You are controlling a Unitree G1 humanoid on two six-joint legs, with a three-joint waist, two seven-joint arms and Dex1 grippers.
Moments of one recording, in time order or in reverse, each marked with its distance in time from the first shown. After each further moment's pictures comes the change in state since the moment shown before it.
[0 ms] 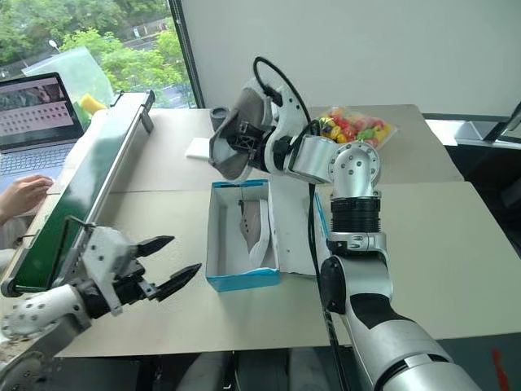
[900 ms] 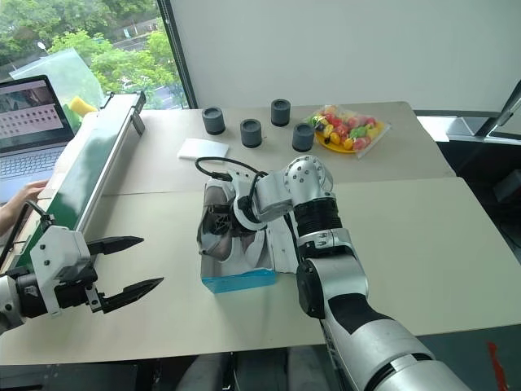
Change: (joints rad) left arm 0.041 0.139 0.163 0.077 0.040 -0.119 -0.270; right arm -0.005 0.184 0.042 0.255 -0.145 0.282 -0.124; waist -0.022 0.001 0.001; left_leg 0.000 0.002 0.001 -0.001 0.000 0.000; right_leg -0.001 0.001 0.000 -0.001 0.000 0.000
